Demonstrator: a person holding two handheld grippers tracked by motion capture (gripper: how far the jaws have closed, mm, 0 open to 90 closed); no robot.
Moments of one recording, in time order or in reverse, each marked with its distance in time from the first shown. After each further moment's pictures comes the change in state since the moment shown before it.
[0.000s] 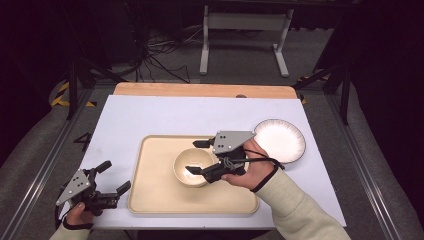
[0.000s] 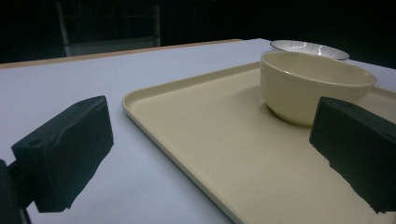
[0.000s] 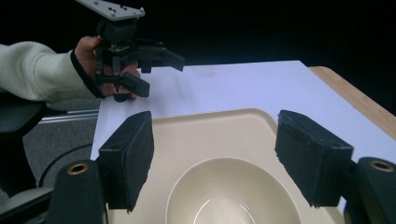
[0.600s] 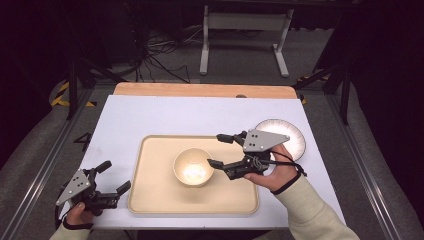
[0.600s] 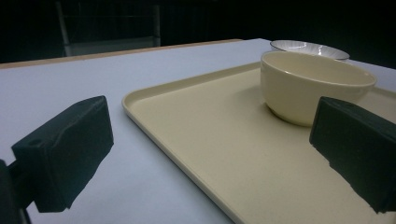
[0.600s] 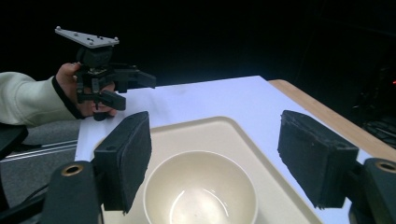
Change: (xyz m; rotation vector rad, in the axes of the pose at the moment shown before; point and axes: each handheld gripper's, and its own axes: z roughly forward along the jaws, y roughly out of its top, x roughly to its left) left arm 0.000 0.000 0.000 0.000 0.000 0.000; right arm -0.008 -0.021 -0.050 -0.122 -0.120 0.044
